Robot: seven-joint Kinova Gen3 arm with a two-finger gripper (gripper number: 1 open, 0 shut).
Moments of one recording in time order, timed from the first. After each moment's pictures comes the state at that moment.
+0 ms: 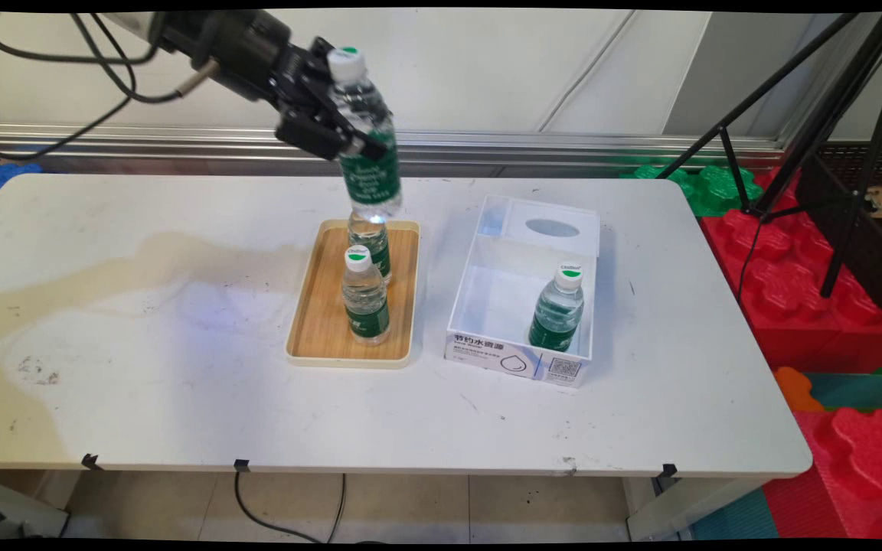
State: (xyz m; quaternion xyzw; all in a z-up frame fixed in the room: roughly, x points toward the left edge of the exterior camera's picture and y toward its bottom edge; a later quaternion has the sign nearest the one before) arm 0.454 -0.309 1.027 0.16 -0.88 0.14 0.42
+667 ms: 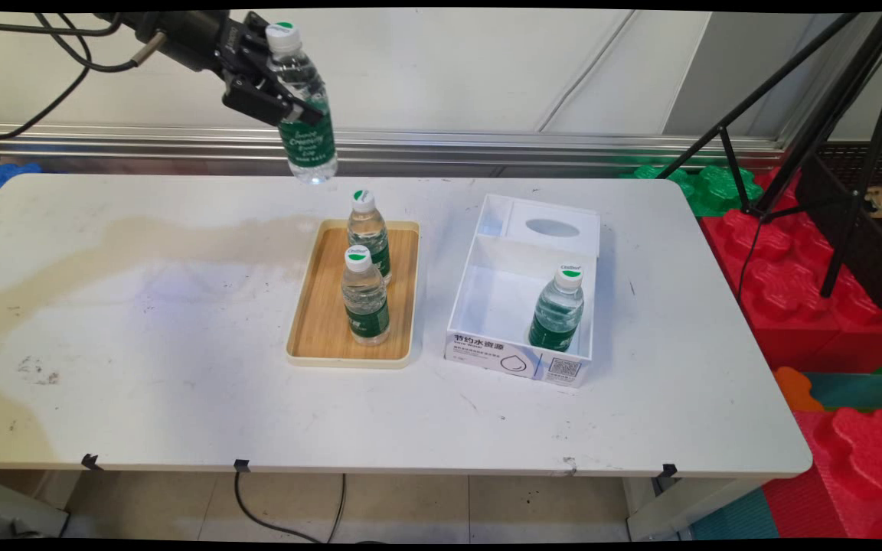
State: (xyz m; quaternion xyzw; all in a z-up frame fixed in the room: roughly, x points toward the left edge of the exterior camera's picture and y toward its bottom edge) arm 0.530 -0.319 1.034 0.22 -0.89 0.19 0.36
